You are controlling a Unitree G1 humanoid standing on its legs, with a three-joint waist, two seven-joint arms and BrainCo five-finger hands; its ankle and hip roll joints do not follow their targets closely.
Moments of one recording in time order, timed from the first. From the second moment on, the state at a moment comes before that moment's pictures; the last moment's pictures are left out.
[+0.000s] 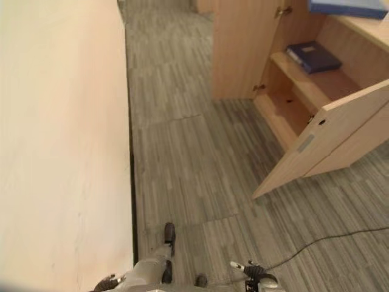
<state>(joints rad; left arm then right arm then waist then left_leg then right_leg) 0.05 0.20 -0.12 1.34 -0.23 -0.12 0.09 -0.04 -0.26 0.23 1.34 0.29 -0.05 0.02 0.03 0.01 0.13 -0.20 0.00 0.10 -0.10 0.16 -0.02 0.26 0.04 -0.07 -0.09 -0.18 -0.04</state>
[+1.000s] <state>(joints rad) 0.04 0.20 -0.15 1.33 -0.17 -0.11 0.07 -0.05 -0.26 0.24 1.23 0.21 -0.04 0.03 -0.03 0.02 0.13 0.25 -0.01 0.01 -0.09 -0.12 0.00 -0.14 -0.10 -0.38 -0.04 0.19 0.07</state>
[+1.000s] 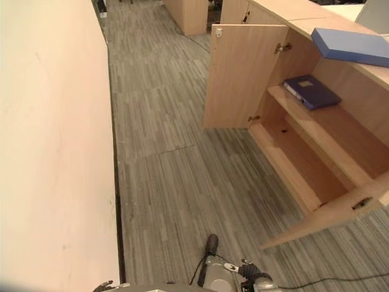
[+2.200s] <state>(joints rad) 0.01 0.21 -0.09 1.31 -0.23 -0.13 0.10 -0.02 -0.25 0.26 1.33 0.21 -0.04 0.02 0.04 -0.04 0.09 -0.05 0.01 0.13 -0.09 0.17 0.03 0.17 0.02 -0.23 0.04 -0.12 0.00</state>
